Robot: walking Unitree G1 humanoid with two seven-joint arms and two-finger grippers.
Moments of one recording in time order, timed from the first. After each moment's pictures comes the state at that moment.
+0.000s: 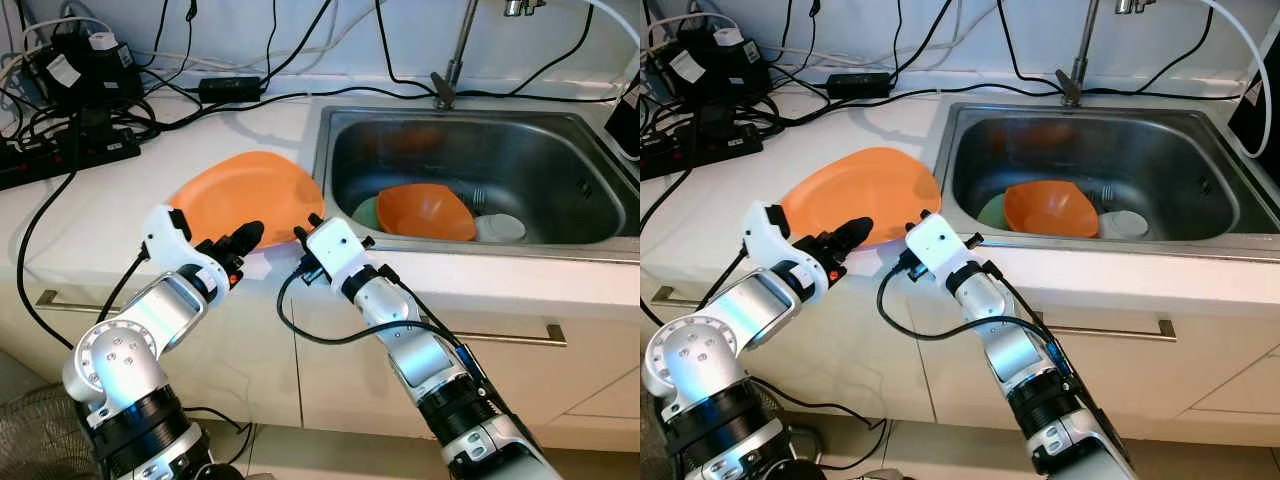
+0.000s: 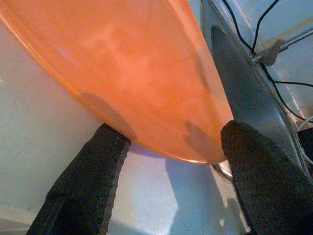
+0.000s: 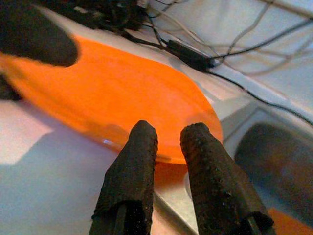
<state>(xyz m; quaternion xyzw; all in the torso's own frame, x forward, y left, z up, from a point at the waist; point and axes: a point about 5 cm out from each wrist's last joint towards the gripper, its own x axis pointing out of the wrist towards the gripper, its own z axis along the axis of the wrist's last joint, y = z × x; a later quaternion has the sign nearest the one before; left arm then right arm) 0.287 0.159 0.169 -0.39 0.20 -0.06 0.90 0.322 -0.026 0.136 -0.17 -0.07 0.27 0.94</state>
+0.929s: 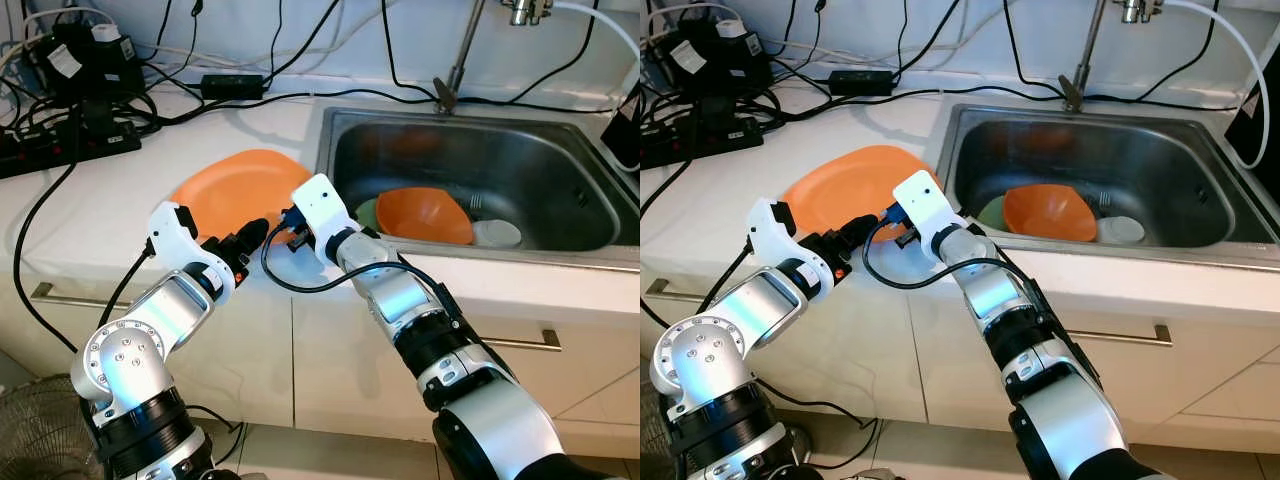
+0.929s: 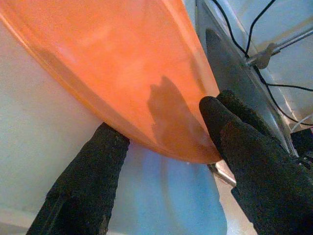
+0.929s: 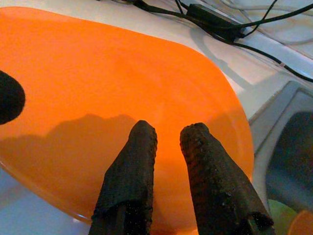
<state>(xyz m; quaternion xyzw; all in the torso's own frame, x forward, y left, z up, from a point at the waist) 0.288 0.152 0.172 -0.38 0.19 -0.06 0.90 0.362 -0.009 0.152 -0.17 0.03 0.31 0.94</state>
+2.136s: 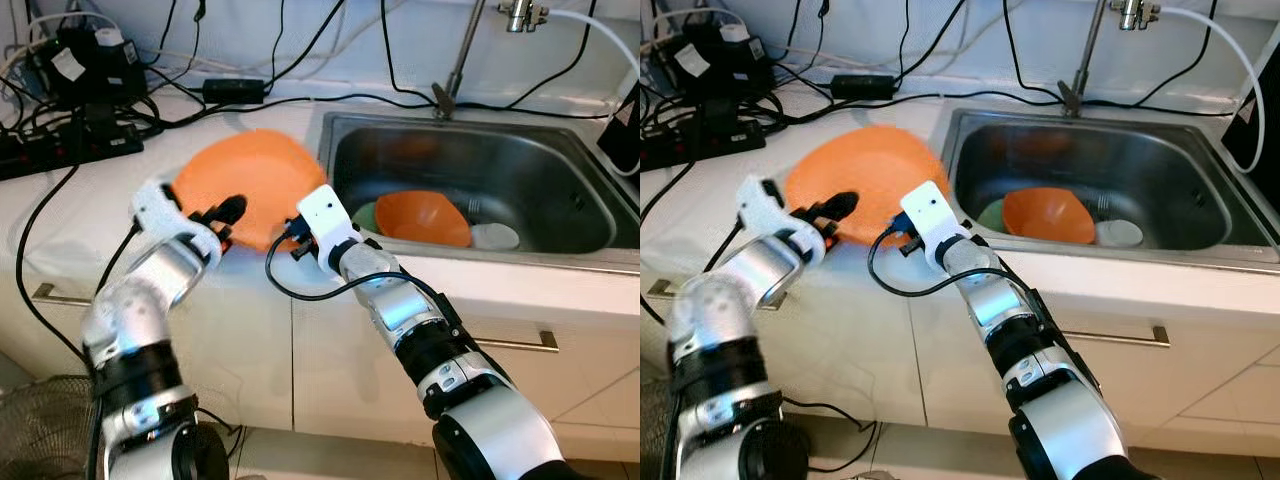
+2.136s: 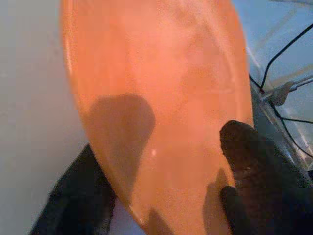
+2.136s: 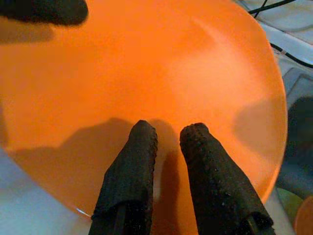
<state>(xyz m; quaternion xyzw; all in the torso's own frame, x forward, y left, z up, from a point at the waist) 0.337 0.176 0.170 -0.38 0.17 -0.02 0.91 0.359 -0.014 0.138 -0.15 0.05 0.30 0.94</state>
